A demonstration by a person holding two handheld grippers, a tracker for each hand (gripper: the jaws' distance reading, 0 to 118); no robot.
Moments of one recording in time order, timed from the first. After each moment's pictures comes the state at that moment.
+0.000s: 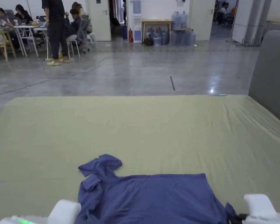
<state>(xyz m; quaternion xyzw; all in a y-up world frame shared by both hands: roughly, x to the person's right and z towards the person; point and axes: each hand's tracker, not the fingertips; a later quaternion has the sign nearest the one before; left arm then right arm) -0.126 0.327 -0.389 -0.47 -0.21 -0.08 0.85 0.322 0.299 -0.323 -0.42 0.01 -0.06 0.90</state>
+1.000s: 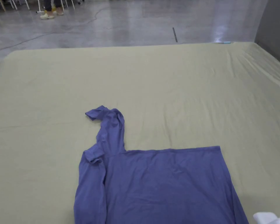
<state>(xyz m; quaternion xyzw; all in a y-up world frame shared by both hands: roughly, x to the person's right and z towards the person) -0.162 0.181 -0.273 -0.67 -0.15 -0.04 0.72 0.323 0.183 -0.221 -0.67 -0.03 -0.09 0.74</state>
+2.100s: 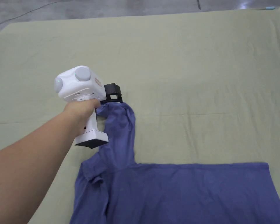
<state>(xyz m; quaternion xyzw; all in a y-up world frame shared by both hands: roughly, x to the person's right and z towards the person) -0.096 0.194 -0.796 -0.57 -0.03 0.14 0.81 0.239 0.231 -0.261 -0.56 0.08 -0.20 0.80</state>
